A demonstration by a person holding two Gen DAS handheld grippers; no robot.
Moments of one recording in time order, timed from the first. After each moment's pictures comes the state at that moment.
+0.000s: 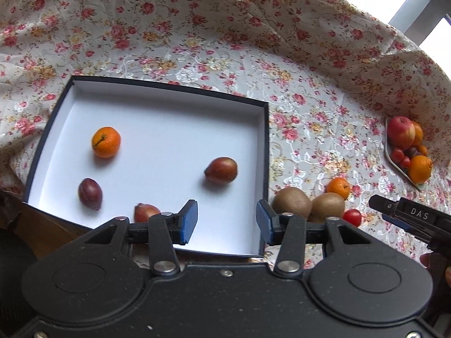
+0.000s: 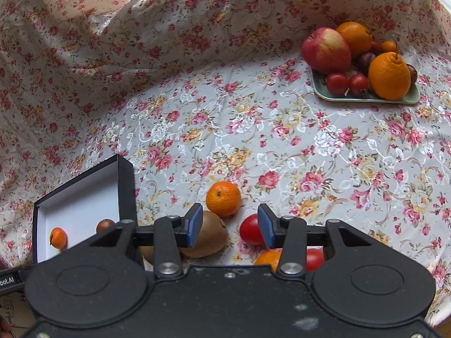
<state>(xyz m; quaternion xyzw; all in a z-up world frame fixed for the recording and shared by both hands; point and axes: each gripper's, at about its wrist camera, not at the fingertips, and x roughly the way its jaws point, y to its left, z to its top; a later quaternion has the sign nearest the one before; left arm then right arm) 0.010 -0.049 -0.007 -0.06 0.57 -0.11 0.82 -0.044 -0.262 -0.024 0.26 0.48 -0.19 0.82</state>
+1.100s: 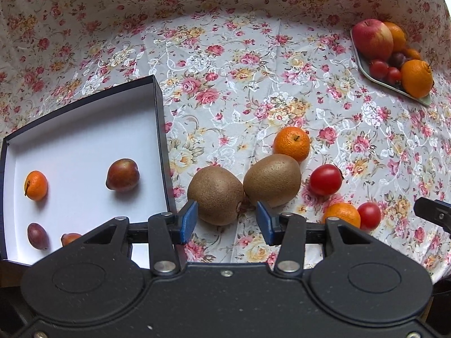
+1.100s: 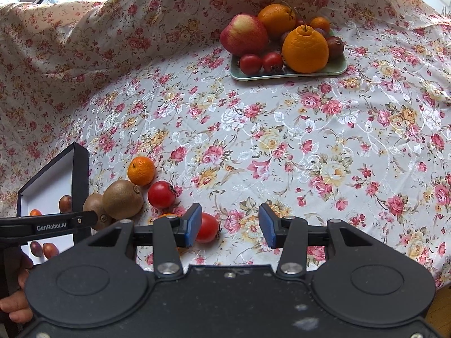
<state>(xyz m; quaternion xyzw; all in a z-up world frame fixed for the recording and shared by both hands) -0.001 -0.185 -0.052 0.13 0.58 -0.16 0.79 -0.135 -0.325 -0.023 0.27 0.50 -0.21 0.80</state>
